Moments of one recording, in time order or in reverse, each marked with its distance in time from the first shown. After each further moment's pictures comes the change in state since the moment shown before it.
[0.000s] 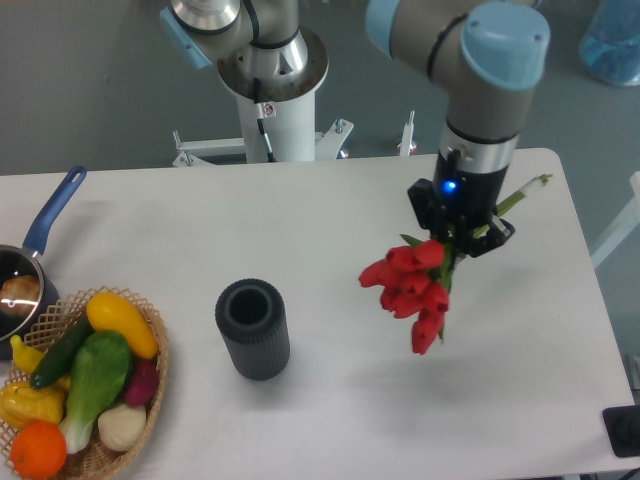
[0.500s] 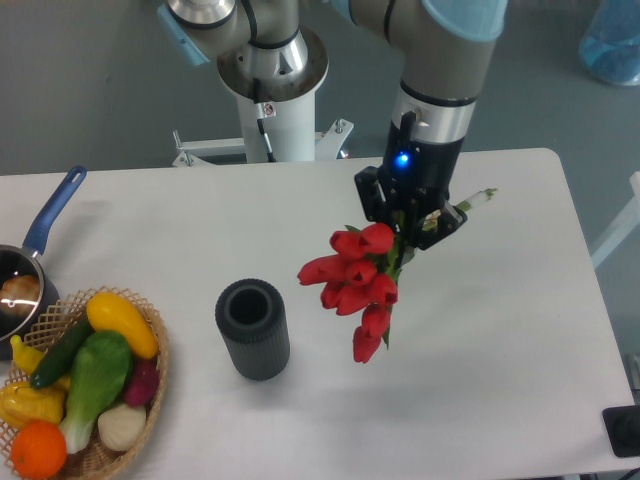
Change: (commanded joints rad) arm -0.041 0.057 -0.008 0.026 -0.150 -0.190
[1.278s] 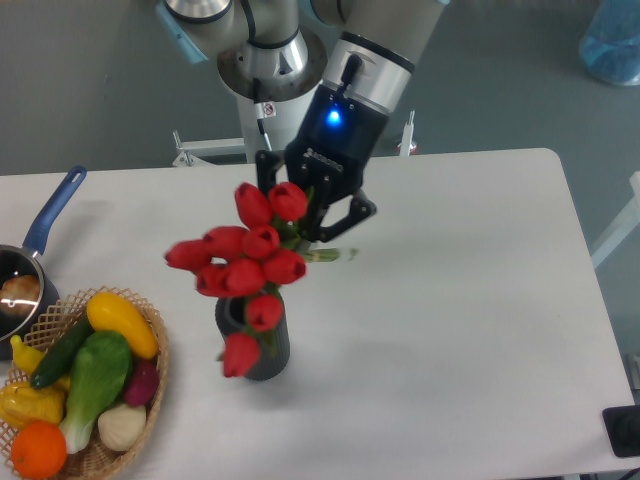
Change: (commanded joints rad) arm -0.005 0.060 -0.218 0.374 -0.656 -0.279
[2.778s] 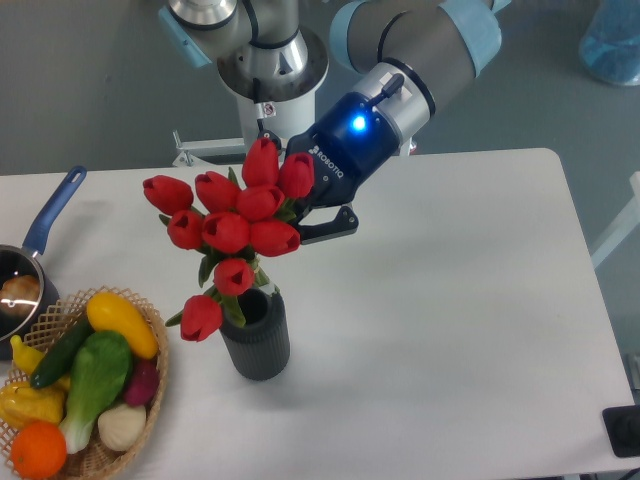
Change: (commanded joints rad) arm 0.054 -0.089 -0.002 0.045 -0.296 0.003
